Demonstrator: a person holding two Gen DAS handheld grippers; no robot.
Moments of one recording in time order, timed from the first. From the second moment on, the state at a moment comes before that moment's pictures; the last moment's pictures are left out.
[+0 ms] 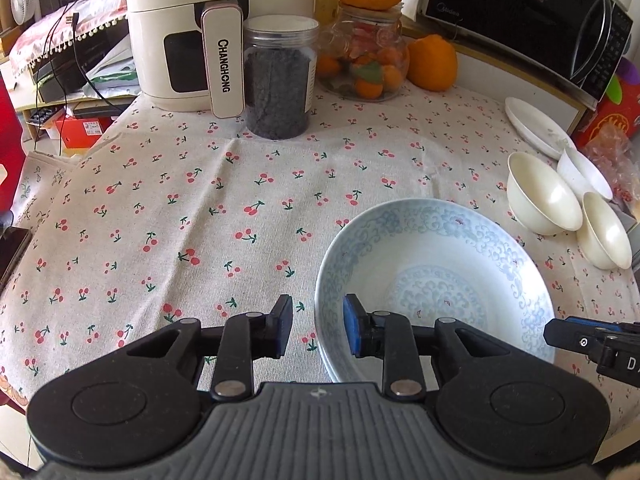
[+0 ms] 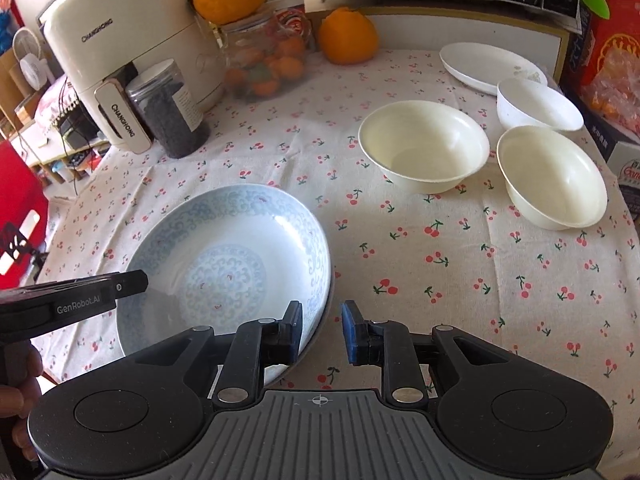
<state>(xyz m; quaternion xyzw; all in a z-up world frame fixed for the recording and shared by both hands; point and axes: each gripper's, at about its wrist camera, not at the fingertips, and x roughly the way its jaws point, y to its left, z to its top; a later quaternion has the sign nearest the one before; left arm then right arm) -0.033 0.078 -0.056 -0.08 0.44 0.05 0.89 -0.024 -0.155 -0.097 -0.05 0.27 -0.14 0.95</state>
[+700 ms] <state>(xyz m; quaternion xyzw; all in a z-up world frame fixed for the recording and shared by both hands) -0.002 0.045 -0.024 -0.04 0.42 0.03 0.91 -0.037 -0.184 -0.046 -0.02 0.24 -0.14 0.96</state>
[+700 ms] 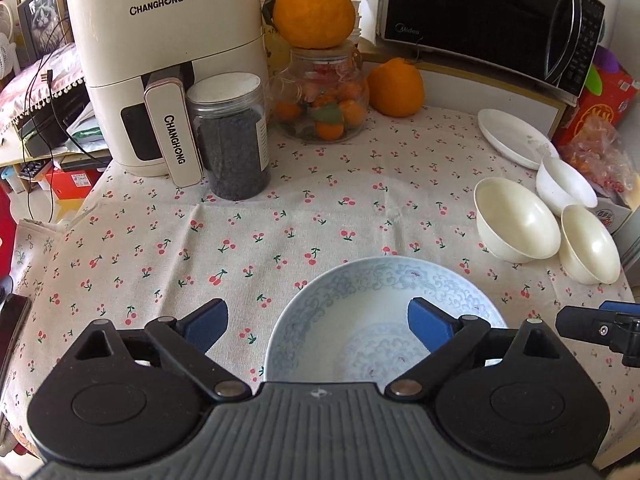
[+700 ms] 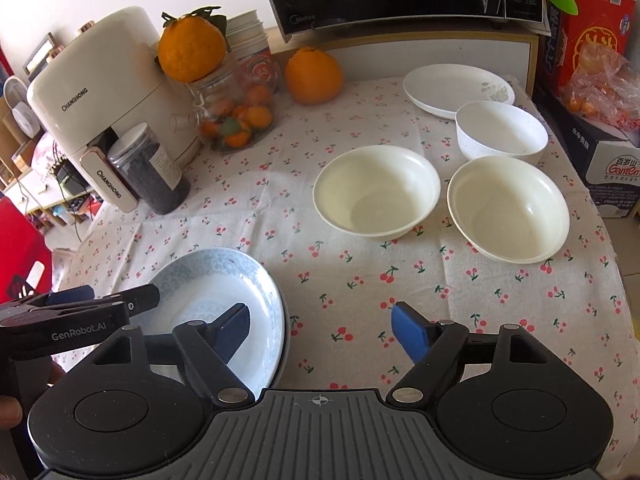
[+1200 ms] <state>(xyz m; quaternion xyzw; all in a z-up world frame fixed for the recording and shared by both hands) 0.080 -0.003 0.016 -0.09 0.41 -0.01 0.91 -0.061 -0.295 0.057 0.08 0.14 -0.20 0.97</state>
